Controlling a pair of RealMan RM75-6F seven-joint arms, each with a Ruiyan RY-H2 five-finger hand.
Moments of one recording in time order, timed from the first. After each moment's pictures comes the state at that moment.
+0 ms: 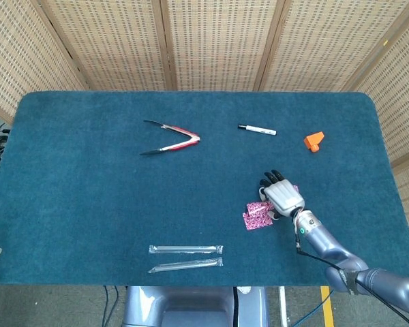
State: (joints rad) left arm 0.04 -0.97 -0.04 -1.80 1.40 1.56 0.14; right arm 0.74 -1.44 0.05 -1.30 -1.25 0.77 -0.21
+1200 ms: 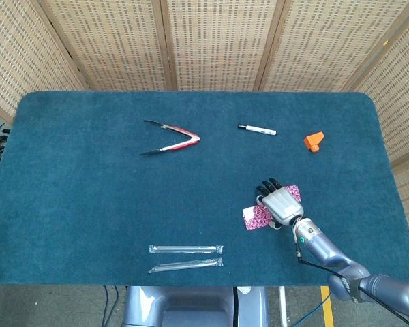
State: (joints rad) left arm 0.06 -0.96 -0.03 -1.80 1.42 1.58 0.11; right arm 0.73 -1.43 0.02 -1.35 -1.28 0.78 -0.28
